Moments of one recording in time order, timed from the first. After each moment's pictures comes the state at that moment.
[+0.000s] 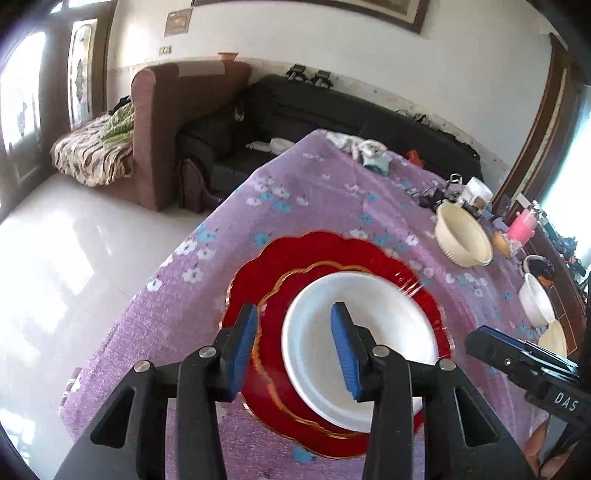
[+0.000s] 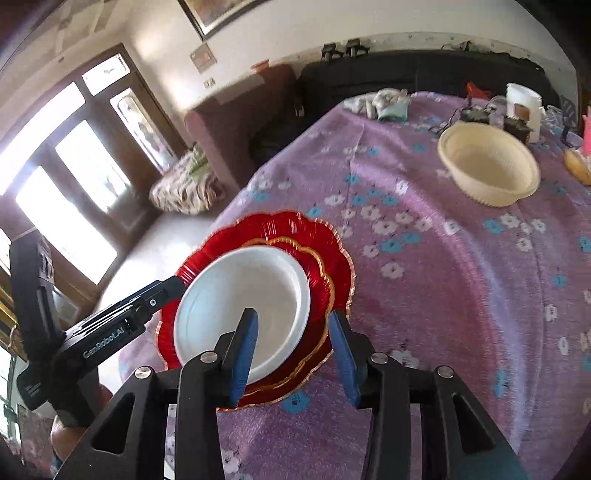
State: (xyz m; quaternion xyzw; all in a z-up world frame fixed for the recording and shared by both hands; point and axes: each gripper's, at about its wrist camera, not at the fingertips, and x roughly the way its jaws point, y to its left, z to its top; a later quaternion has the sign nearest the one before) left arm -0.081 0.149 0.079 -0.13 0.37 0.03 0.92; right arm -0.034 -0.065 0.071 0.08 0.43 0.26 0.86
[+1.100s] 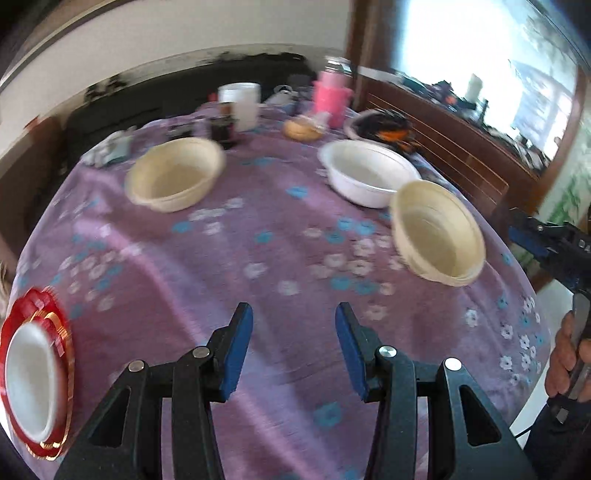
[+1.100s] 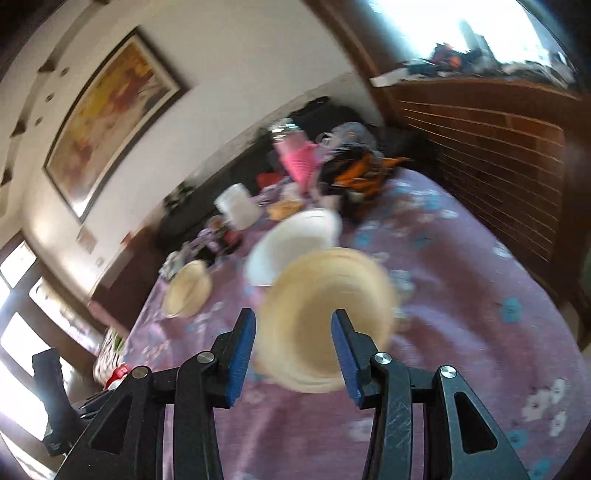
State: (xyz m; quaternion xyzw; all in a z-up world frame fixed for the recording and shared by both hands) left arm -0.073 -0.194 0.077 0.08 0.42 -0.24 0.87; right arm -0.165 -0.471 0.083 0.30 0.28 -0.02 0.91
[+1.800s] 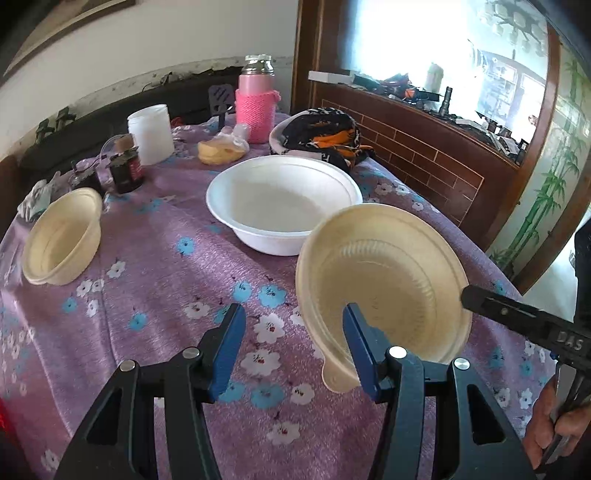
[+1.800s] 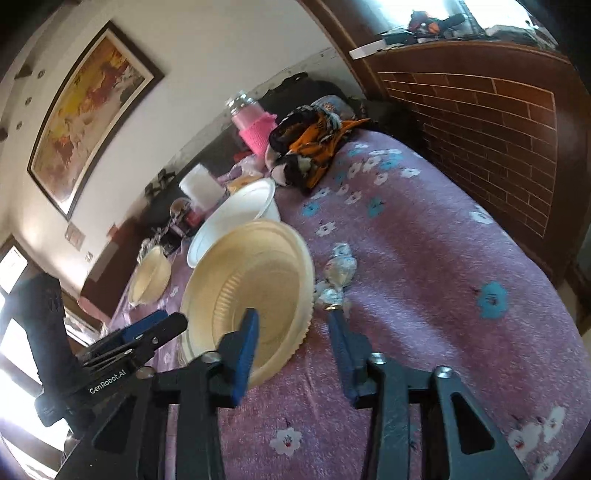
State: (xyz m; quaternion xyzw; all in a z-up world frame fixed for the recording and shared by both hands) left arm -0.032 -0.313 0.047 0.10 0.38 -0.31 0.87; right arm -0.146 -0.507 0.029 0.30 0.32 -0.02 0.90
